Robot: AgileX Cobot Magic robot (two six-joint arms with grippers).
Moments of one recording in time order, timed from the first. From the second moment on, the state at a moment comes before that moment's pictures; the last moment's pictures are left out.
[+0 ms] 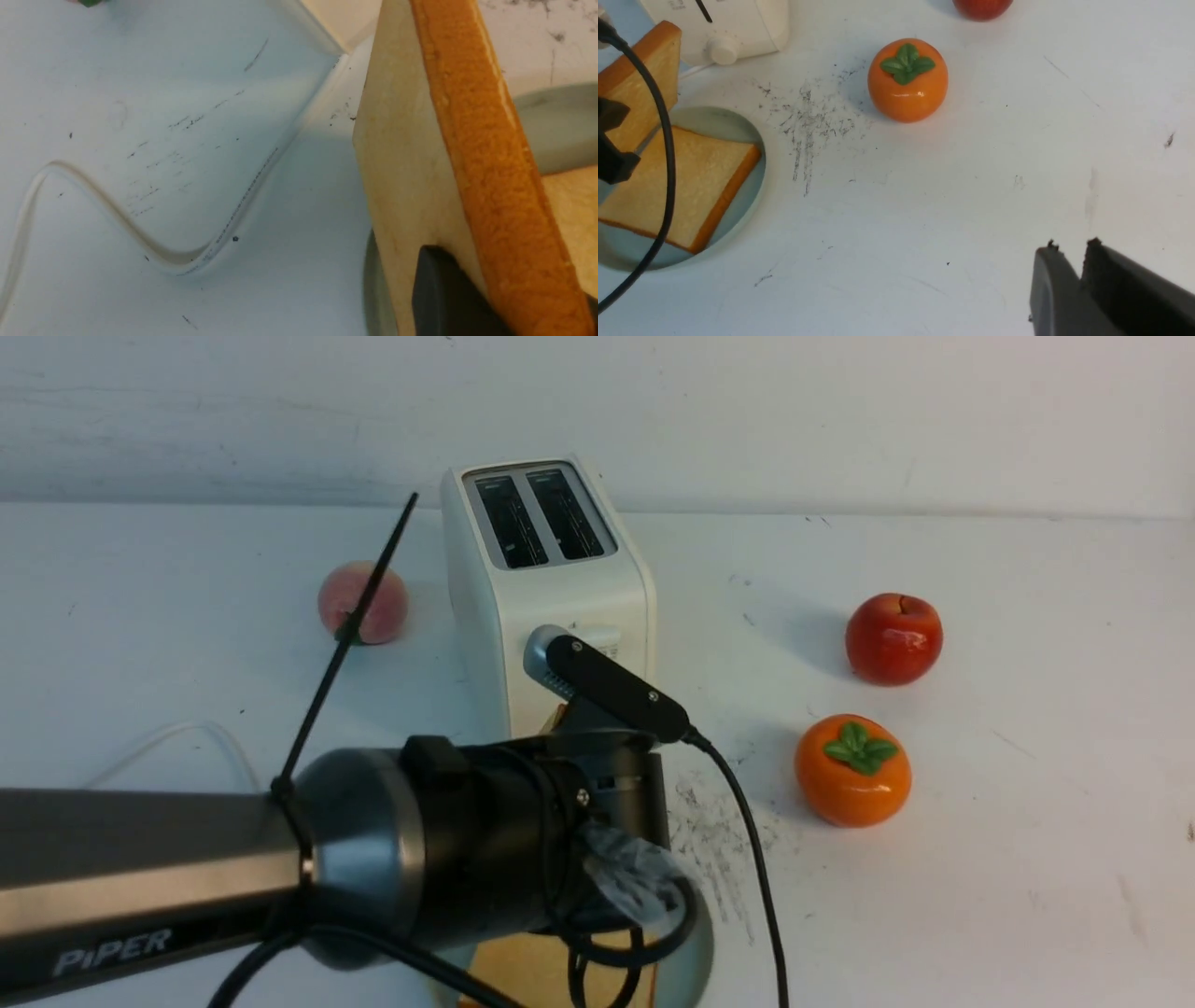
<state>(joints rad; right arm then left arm) 0.26 0.48 -0.73 -0.01 0.93 0.12 -0.93 1.76 -1.16 0.80 0.89 -0.95</state>
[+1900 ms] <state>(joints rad) 0.26 0.47 -0.73 0.03 1.20 0.09 -0.78 1.62 -1.45 0.33 1.23 -0.69</state>
